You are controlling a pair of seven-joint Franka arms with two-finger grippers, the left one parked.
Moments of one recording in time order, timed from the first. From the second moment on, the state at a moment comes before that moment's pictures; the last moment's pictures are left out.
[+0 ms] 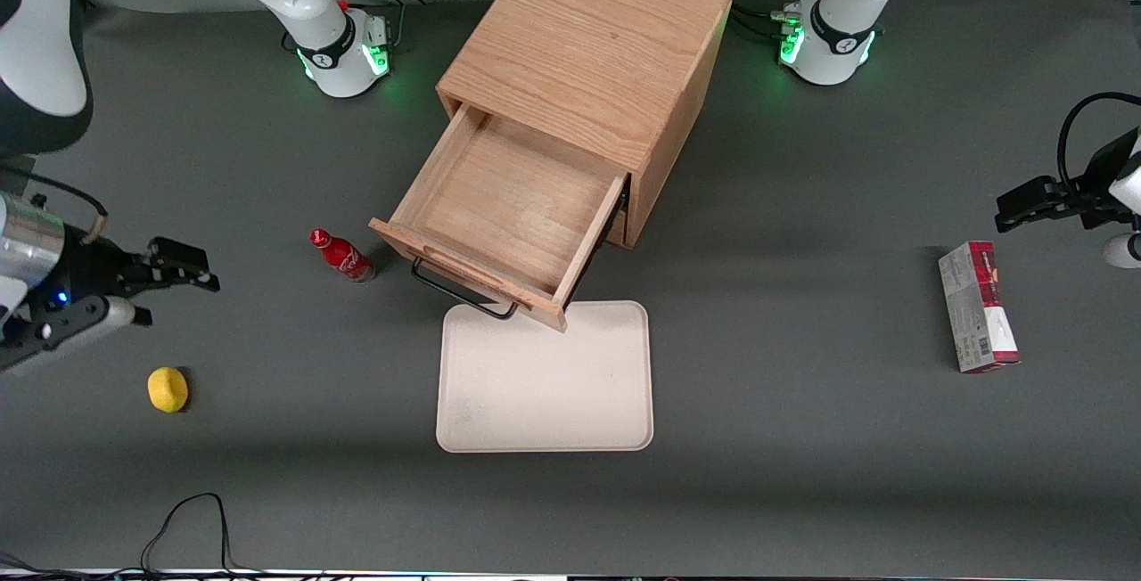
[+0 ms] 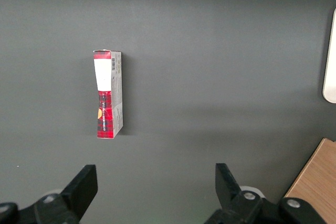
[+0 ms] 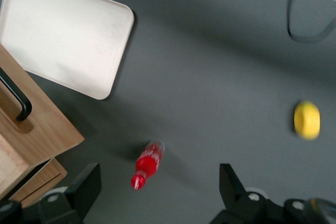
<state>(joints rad) -0.12 0.24 0.18 -1.38 0.06 1.61 -0.24</state>
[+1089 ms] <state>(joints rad) -0.11 -0.10 0.15 -1.73 0.02 1.61 0.07</state>
